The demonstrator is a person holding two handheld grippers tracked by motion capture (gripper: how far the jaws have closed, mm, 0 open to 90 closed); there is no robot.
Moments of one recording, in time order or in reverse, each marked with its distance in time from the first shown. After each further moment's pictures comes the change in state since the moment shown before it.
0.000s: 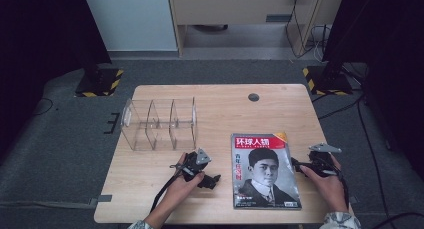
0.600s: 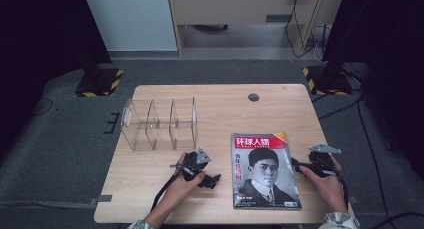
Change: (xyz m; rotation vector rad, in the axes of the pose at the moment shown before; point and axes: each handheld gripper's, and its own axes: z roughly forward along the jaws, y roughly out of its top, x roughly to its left) left arm 0.000 0.000 0.000 0.001 0.001 -0.001; right arm 0.003 -0.001 -0.001 -0.002 -0.018 0.018
